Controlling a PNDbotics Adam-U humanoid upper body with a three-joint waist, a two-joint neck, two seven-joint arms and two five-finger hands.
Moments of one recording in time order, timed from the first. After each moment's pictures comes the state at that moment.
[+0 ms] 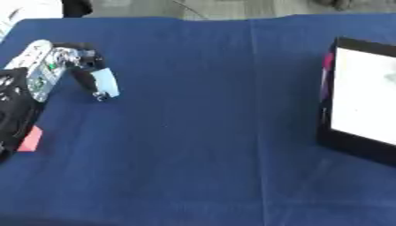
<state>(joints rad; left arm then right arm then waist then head) -0.97 0.64 -0.21 -0.92 -0.85 0.17 -0.66 -0.95 -0.48 0.19 -1.53 -0.16 0.59 -0.53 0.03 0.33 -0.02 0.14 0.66</state>
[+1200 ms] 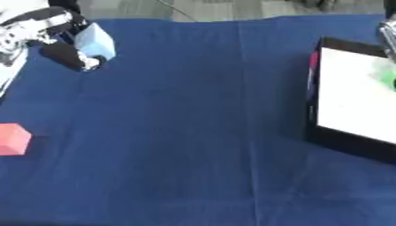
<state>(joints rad) -0.81 0.76 -0.23 -1.48 -0.37 0.34 -0.44 -1.02 -0.48 0.30 -1.61 -0.04 0.77 -0.35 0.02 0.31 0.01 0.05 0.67</state>
